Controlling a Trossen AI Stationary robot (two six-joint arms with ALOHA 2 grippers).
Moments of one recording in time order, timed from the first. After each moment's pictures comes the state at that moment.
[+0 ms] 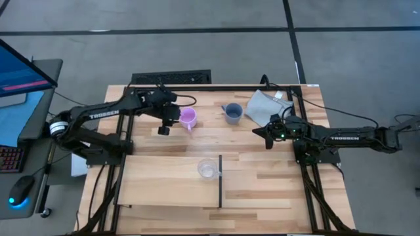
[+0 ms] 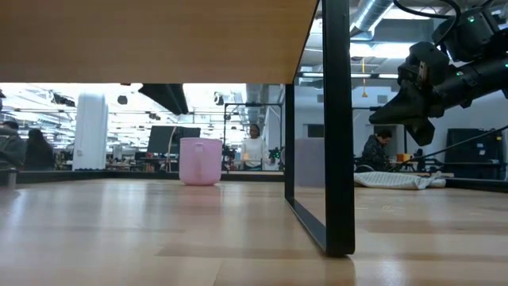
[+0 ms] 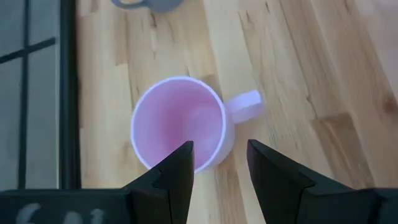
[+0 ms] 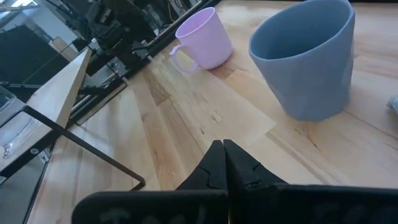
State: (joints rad) left arm 0.46 1.25 0.91 -0.60 0.11 0.68; right arm -0.23 0.64 0.10 0.20 -0.05 0.53
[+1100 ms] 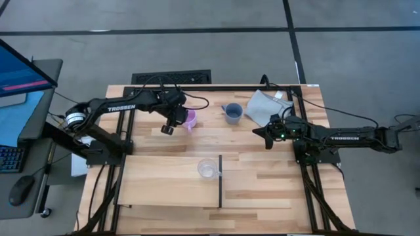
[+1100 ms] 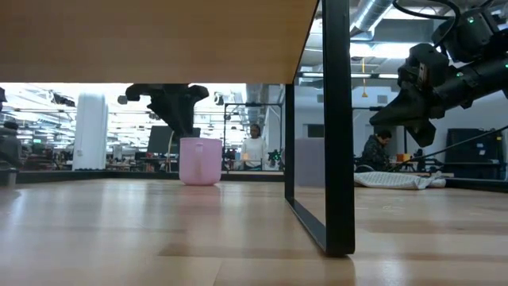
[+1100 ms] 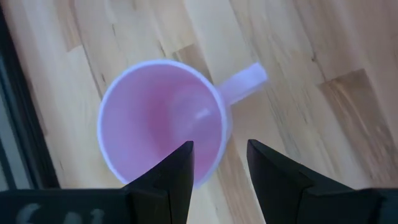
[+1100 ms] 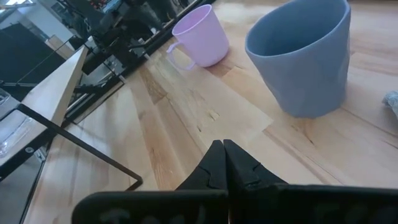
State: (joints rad) left arm 0.46 1.48 1.04 -0.71 0.10 0.83; right arm -0.23 0.64 0.10 0.18 -0.05 0.53
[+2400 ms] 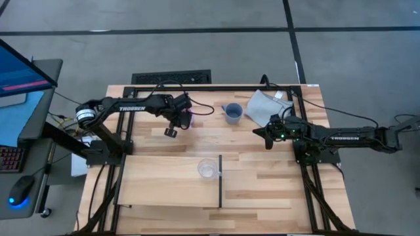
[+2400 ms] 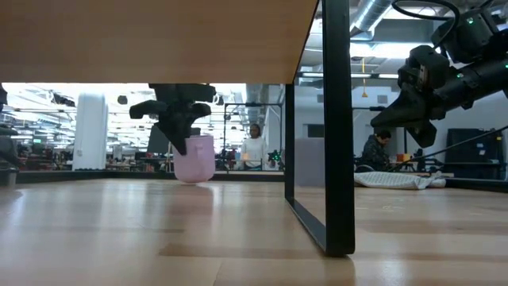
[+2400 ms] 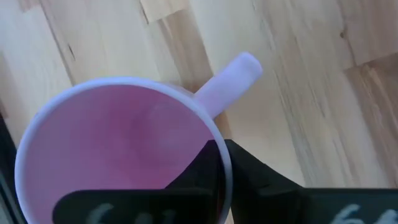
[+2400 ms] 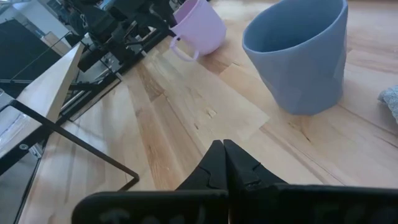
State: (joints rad) left arm 0.41 1.60 1.04 -0.69 -0.01 0.75; right arm -0.23 0.64 0.10 0.17 -0.04 0.52
